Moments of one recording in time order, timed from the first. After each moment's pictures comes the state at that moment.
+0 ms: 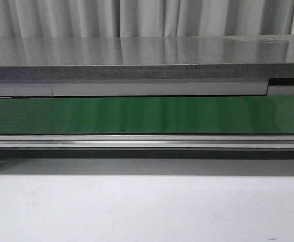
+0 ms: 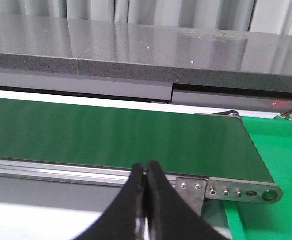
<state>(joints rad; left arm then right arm) -0.09 0.69 -0.73 0.04 0.93 -0.04 0.04 -0.01 0.03 -0.10 0.12 0.10</state>
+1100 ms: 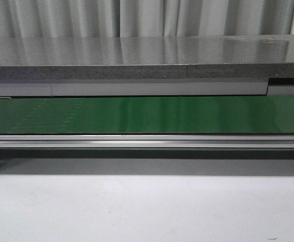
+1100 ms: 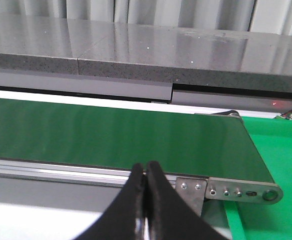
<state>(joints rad) 0.31 1.29 -0.95 0.14 0.68 -0.10 0.04 -0.01 0.03 -0.10 0.12 0.10</state>
